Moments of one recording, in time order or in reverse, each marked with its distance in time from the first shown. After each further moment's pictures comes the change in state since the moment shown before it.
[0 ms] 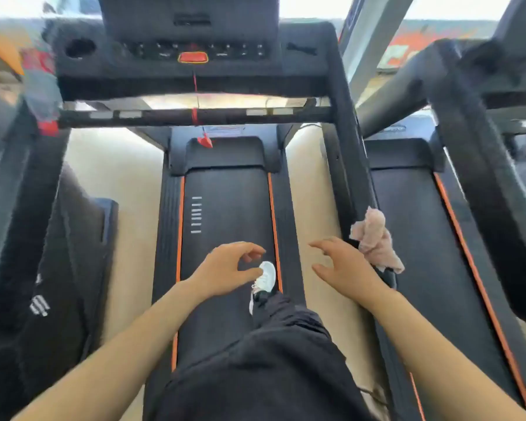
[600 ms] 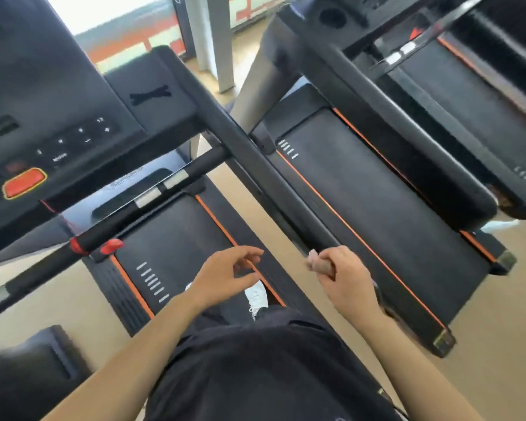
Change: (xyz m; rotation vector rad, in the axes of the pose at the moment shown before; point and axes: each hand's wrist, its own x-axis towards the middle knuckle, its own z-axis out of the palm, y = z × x) left_hand 0.194 0.061 -0.061 -0.021 -0.421 0.256; right_hand 0.022 0.008 -0.024 0.239 0.698 0.587
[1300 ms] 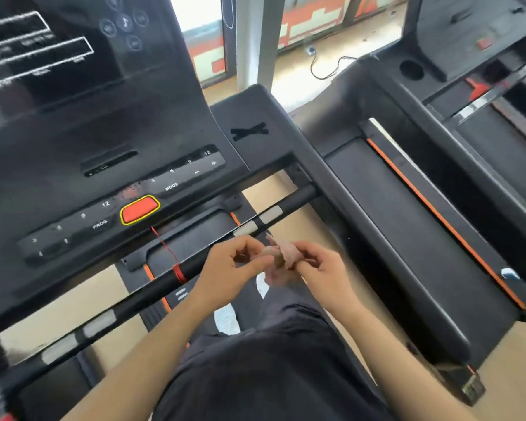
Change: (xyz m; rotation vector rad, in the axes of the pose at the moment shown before) left_hand -0.027 -0.043 -0.192 -0.382 0.279 0.110; right_hand 0.085 -0.241 0.085 0.658 -0.242 0.134
